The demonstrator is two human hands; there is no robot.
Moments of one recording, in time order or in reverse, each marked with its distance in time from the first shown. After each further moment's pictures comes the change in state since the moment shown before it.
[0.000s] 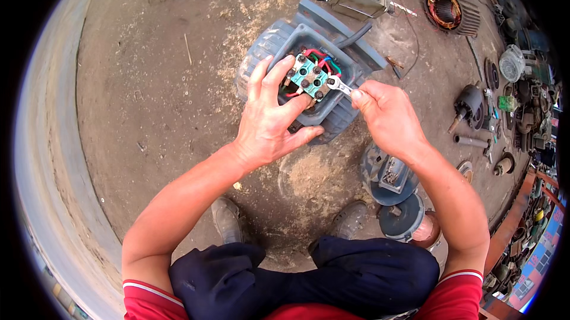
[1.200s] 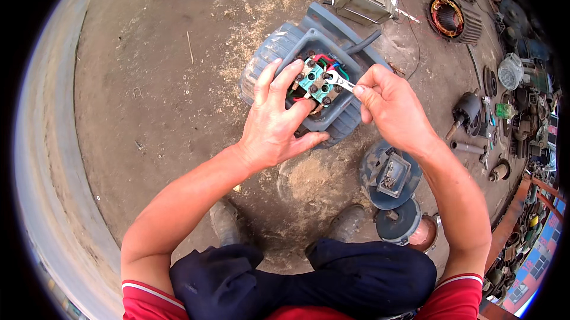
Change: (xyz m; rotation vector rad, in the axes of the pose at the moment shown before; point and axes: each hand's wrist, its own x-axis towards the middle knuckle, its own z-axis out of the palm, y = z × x) left_hand 0.001 -0.004 0.000 -0.005 0.022 0.030; right_hand 0.017 -0.018 -0.012 0.113 -0.109 0.009
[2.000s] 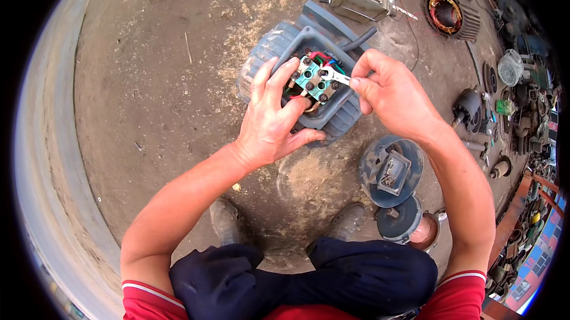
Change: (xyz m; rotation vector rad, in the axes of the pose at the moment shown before) left_hand -0.004 -0.006 0.000 0.011 0.012 0.023; right_hand 0.002 -0.022 -0.009 -0.093 -0.040 -0.001
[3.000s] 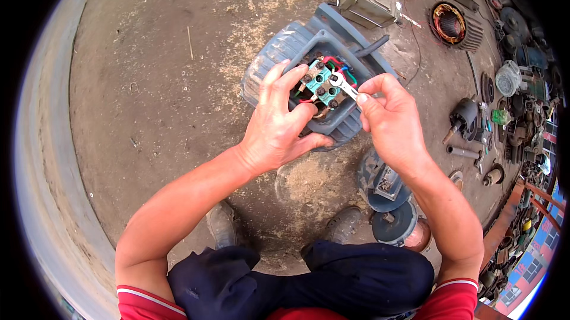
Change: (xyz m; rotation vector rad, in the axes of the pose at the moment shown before) left_hand 0.002 0.003 -0.001 -0.105 0.029 -0.033; right_hand -0.014 0.007 0.043 0.346 0.200 0.113
